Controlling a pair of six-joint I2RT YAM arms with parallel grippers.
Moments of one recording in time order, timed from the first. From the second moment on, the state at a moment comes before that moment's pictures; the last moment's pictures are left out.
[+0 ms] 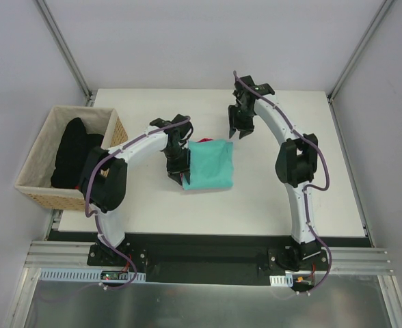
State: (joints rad) left arm -0.53 1.85 1.42 -1.05 0.29 -0.59; right arm 0.39 2.31 2.23 -1.18 -0.10 0.31
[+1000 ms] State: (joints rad) left arm -0.51 1.72 1.62 -1.09 0.20 -0.62; right arm 0.63 2.10 2.05 -1.12 -0.12 0.33
